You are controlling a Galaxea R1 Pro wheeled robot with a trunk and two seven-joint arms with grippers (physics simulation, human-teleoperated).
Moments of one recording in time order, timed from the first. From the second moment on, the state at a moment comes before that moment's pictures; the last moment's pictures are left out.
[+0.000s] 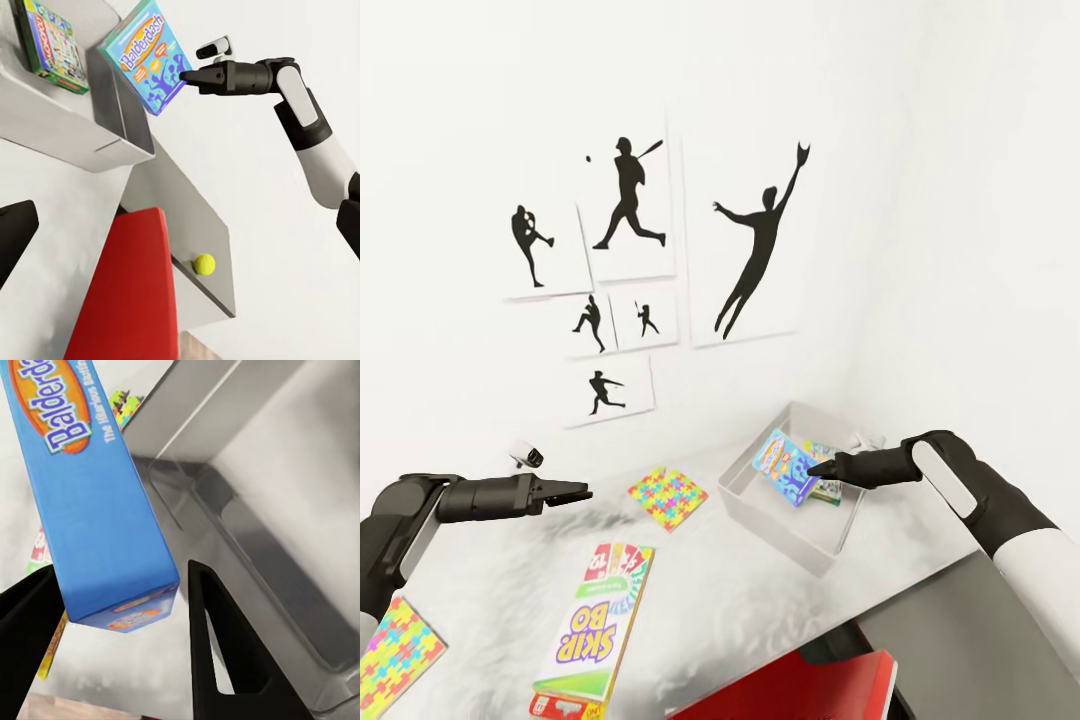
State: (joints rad) left arm -0.65 0.44 0.03 -1.06 0.19 1.03 -1.57; right arm -0.89 -0.39 0.39 -0.91 -0.77 1.05 0.44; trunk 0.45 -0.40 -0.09
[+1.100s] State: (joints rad) left arm -0.65 0.44 0.03 -1.06 0.19 1.03 -1.57; right arm -0.89 -0.39 0.40 -0.91 -0.77 1.05 0.44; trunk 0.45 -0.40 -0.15
